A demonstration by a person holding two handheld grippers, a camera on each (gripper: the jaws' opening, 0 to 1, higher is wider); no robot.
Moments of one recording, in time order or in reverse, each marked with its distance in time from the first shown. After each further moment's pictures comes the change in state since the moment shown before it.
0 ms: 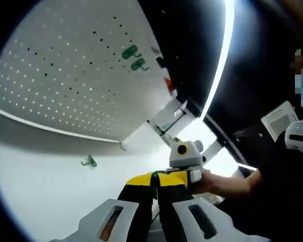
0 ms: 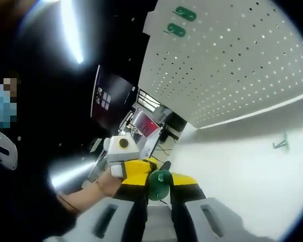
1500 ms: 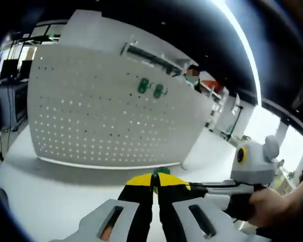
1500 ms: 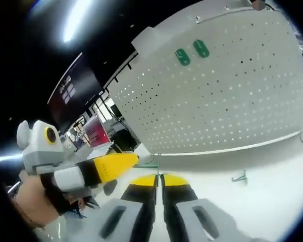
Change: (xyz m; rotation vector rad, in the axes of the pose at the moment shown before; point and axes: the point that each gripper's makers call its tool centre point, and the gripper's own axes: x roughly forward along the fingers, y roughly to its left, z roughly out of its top) left arm -0.008 0.007 0.044 0.355 -0.194 0.600; right arm 0.012 -0.014 0.037 -0.358 -0.198 -0.514
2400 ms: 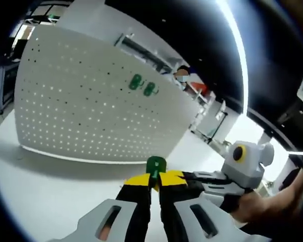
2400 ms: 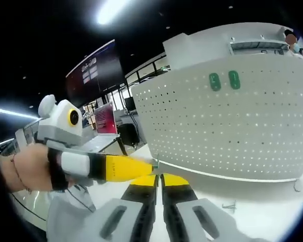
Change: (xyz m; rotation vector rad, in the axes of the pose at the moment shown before) left arm -0.004 -0.009 0.000 -0.134 0.050 -0.169; right arm -0.003 0.020 0.014 -0.244 -0.022 0.107
